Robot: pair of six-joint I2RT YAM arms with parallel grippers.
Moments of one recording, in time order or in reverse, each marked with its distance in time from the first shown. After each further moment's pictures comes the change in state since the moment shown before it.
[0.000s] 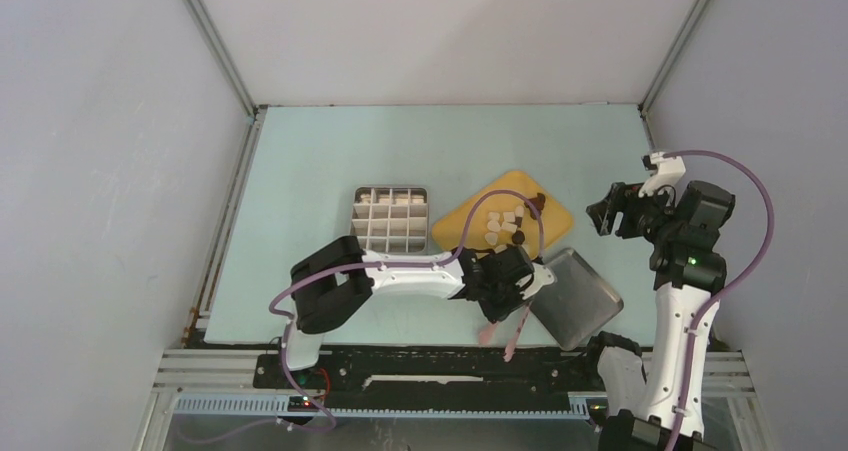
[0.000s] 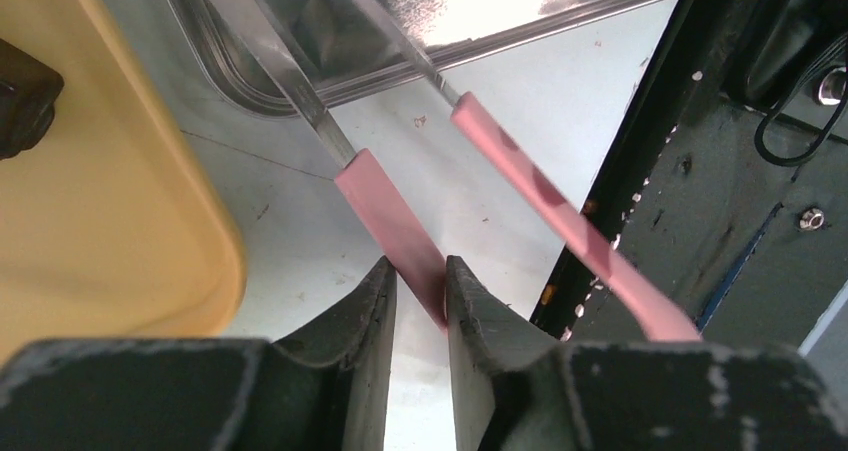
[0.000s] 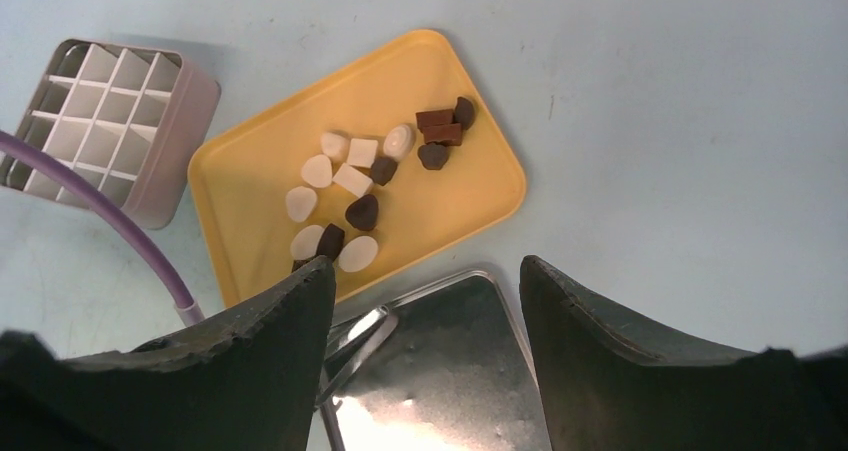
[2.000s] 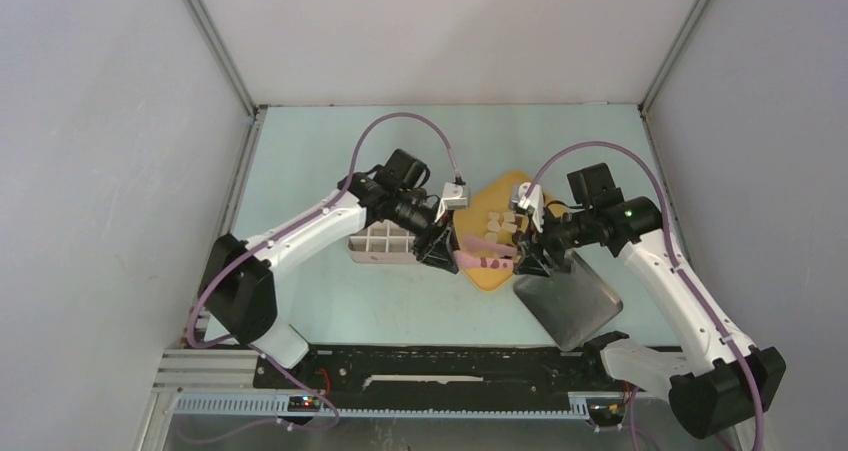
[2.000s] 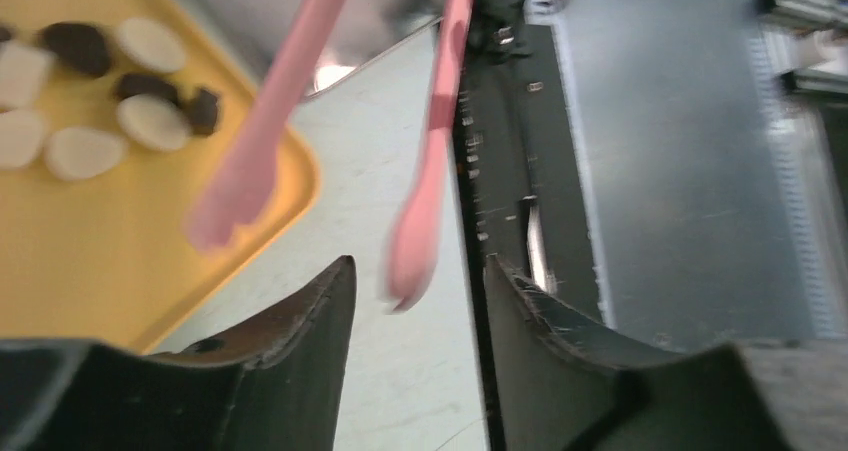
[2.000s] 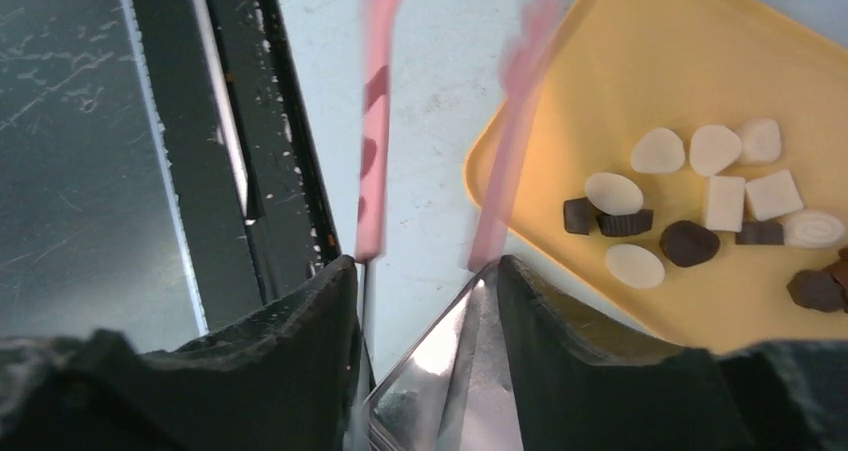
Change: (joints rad) left arm 0.556 -0.382 -0.089 -0.253 0.949 0.531; right arm 0.698 0.299 0.146 -0.392 -0.181 -0.563
